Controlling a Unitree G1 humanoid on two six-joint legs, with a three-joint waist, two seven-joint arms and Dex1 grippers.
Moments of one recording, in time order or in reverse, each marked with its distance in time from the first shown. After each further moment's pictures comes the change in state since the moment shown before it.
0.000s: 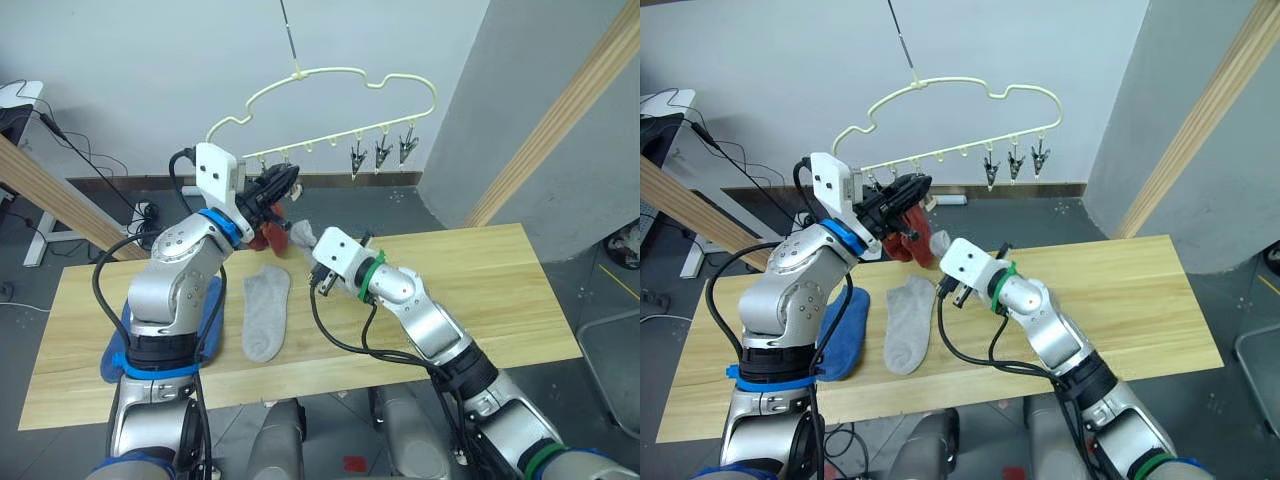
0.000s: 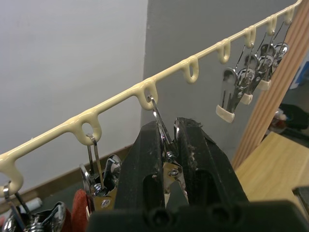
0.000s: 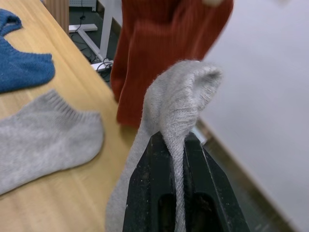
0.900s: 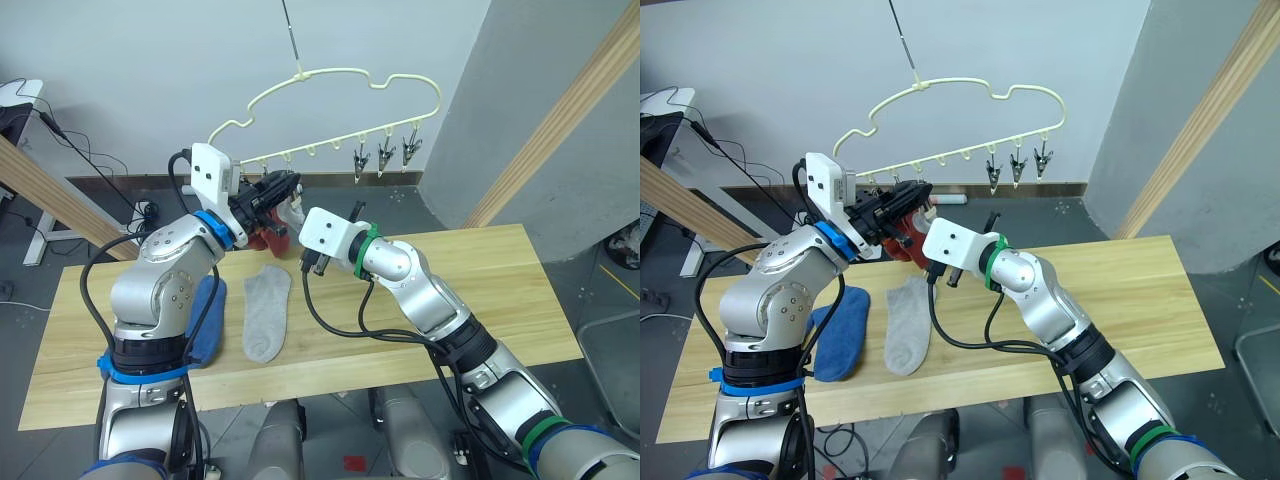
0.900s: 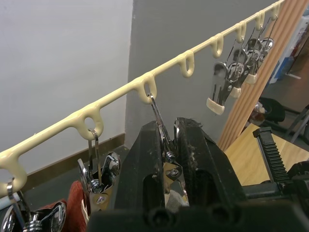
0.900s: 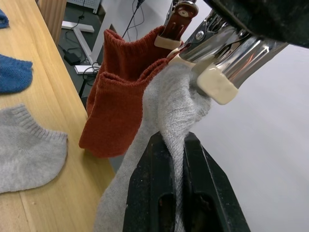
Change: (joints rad) left arm 0.021 0.036 0.010 -0.049 -0.040 0.070 -0.042; right arm -0.120 -0.001 -0.001 0.048 -0.072 -0.047 0.031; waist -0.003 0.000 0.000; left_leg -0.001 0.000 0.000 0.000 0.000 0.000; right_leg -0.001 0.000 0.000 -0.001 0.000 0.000
